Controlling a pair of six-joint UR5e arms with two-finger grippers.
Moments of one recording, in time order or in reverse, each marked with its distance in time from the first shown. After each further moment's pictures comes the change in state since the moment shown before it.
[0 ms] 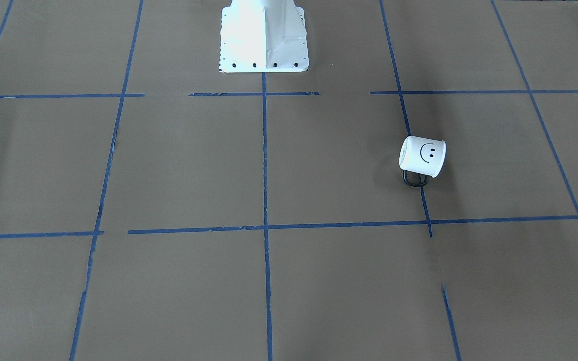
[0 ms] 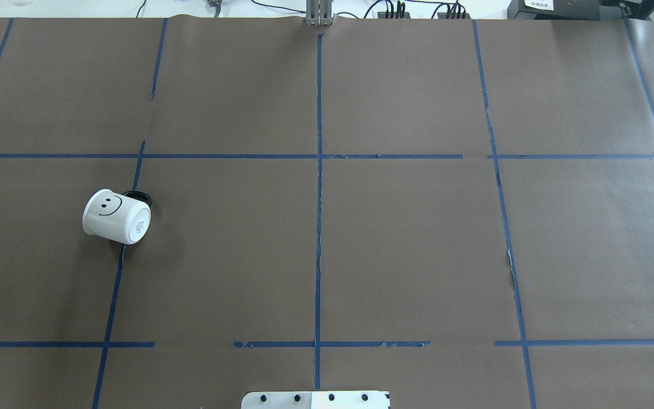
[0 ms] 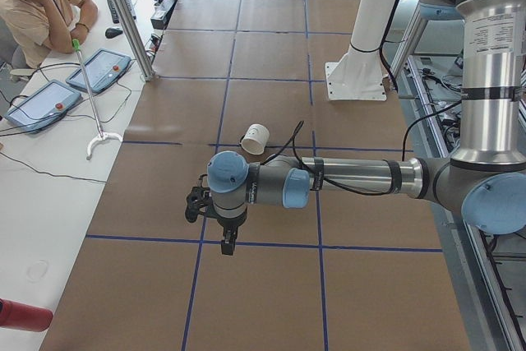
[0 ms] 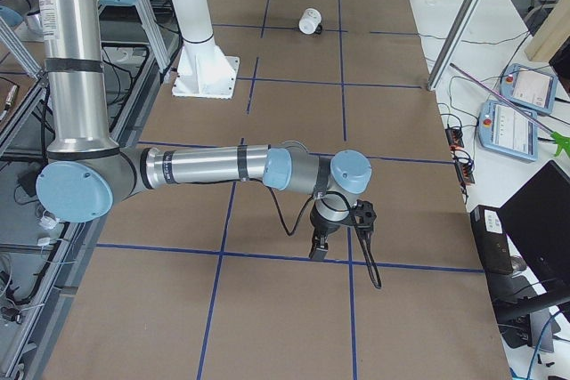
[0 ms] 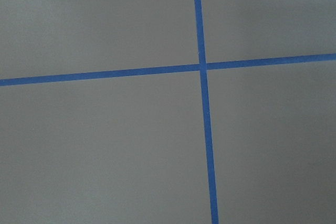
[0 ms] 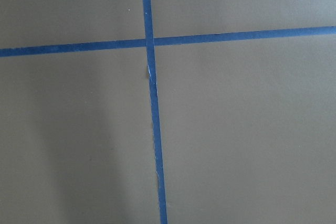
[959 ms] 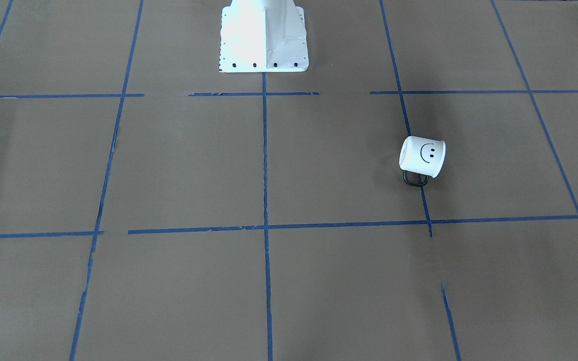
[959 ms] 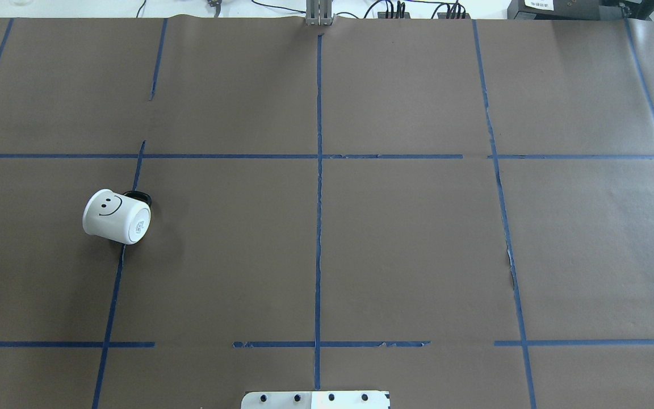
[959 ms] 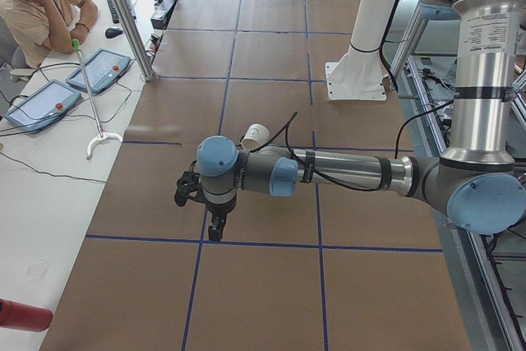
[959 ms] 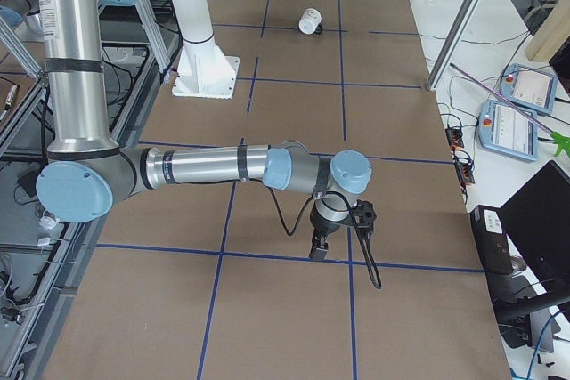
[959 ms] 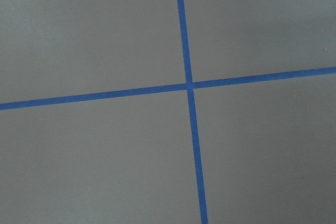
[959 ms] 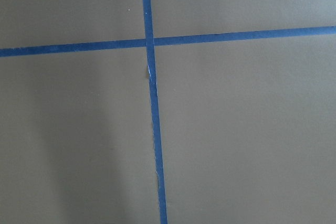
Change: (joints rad) left arm 0.022 -0.059 -0.011 -0.023 -0.001 0.002; right arm 0.000 0.000 0.000 0.000 0.000 0.000
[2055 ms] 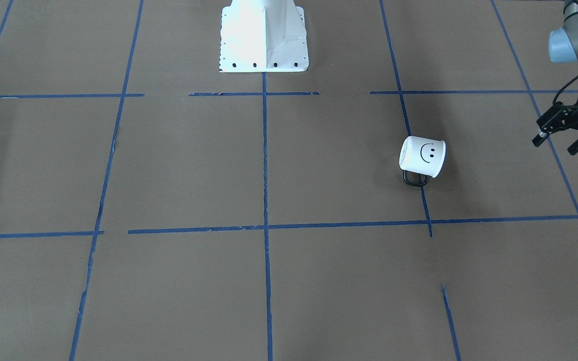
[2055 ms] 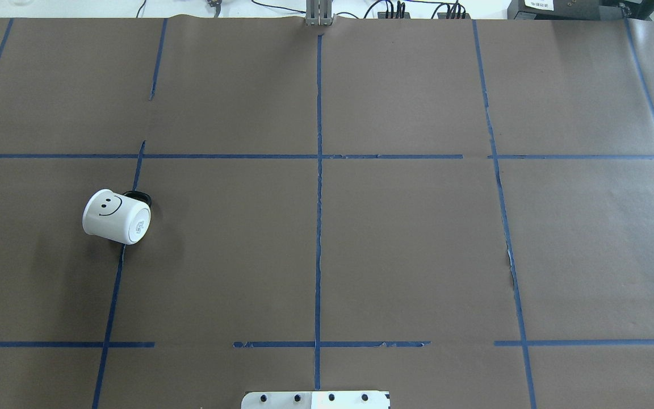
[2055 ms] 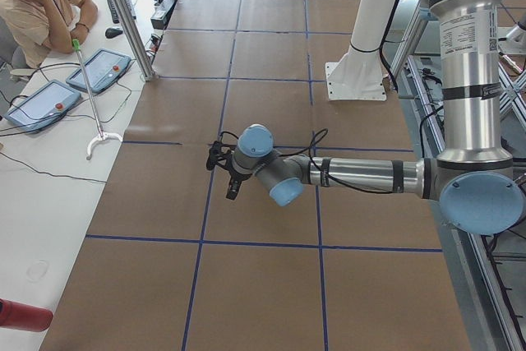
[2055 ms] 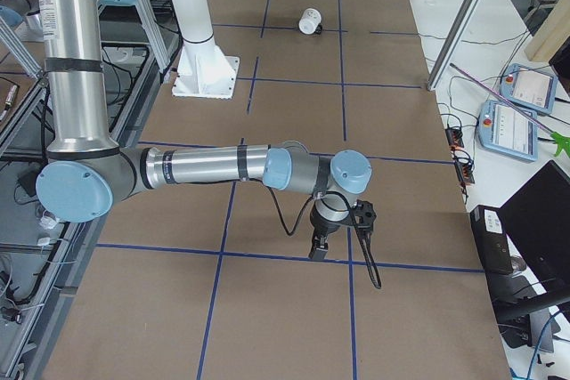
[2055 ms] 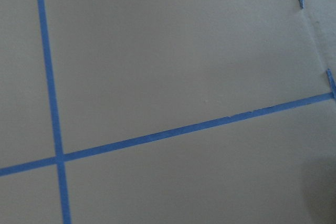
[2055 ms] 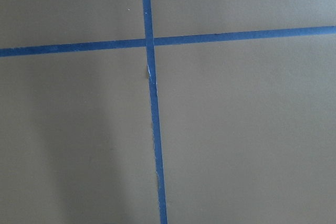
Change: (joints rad) left arm 0.395 0.171 0.008 -0.919 0.104 -0.775; right arm 0.000 0.000 0.000 0.000 0.000 0.000
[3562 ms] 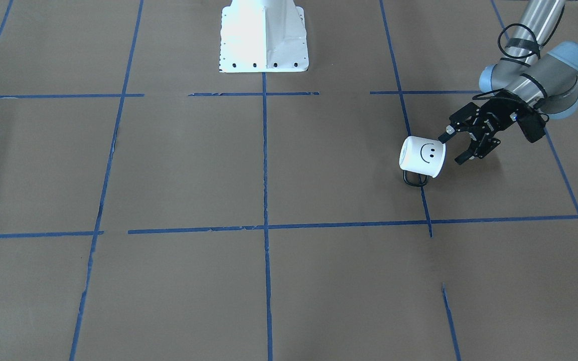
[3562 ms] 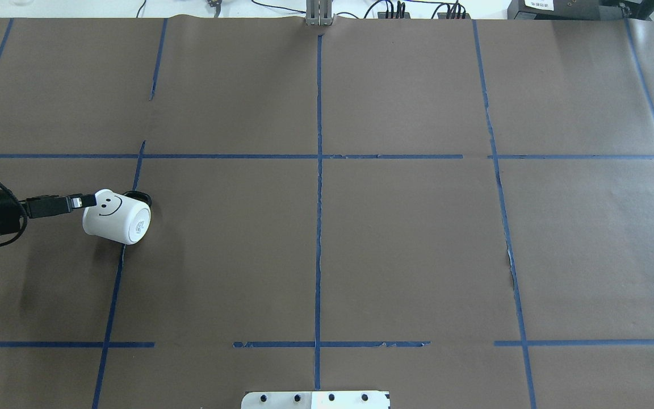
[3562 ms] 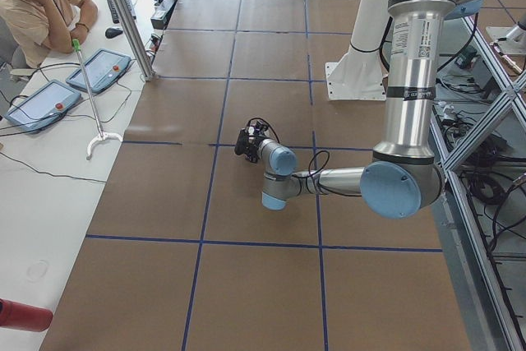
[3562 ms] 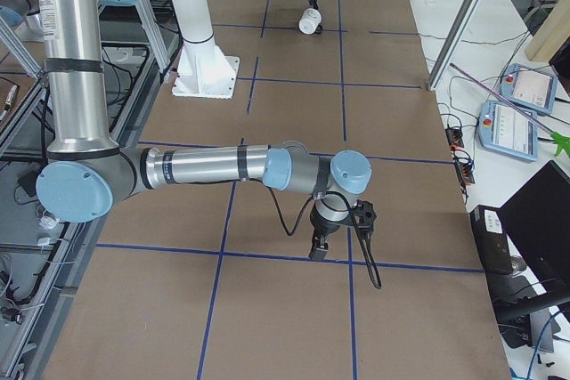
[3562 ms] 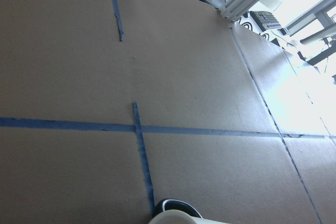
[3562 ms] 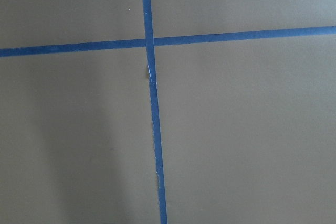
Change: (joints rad) left arm 0.422 -0.238 0.391 -0.973 0.353 -0.596; right arm 0.000 0.000 0.000 0.000 0.000 0.000
